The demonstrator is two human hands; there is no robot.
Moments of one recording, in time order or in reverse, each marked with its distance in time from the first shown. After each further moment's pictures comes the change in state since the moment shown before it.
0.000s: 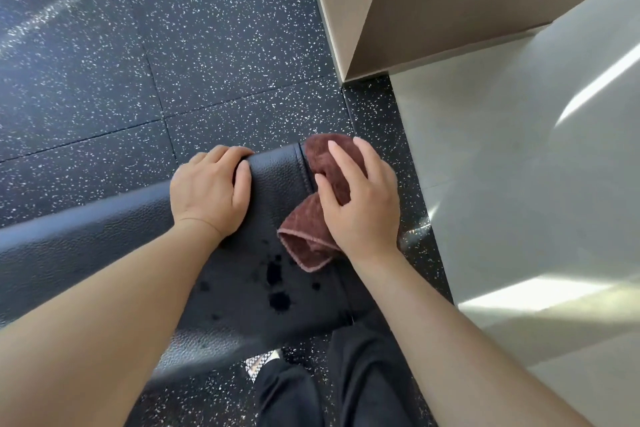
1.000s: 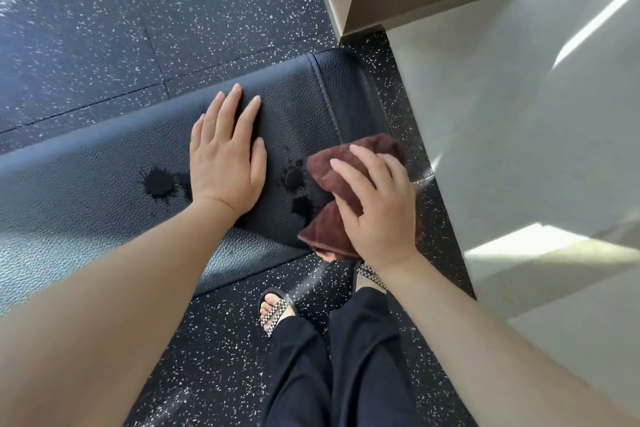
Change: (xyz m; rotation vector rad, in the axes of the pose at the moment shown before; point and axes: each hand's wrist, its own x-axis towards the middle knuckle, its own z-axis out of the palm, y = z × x) left_hand -0.087 -0.013 0.017 -0.028 0.096 0.104; right_hand -0.134 0.010 0.003 -0.117 0.061 -0.235
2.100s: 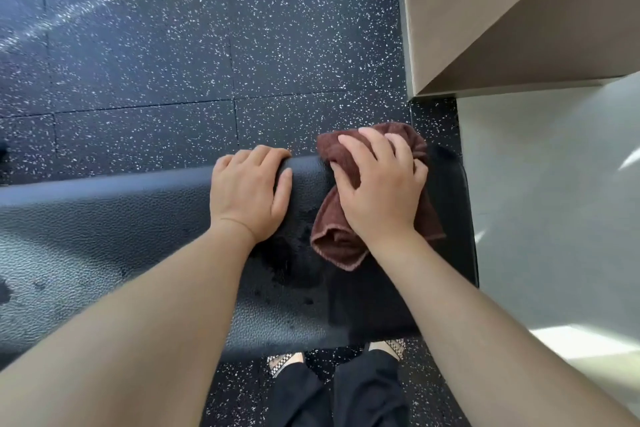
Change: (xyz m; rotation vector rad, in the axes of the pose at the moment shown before) left_hand 0.039 -0.082 -0.030 0.029 -0.071 -0.137; right_hand 0.156 -0.085 0.054 -0.144 -0.167 -0.008
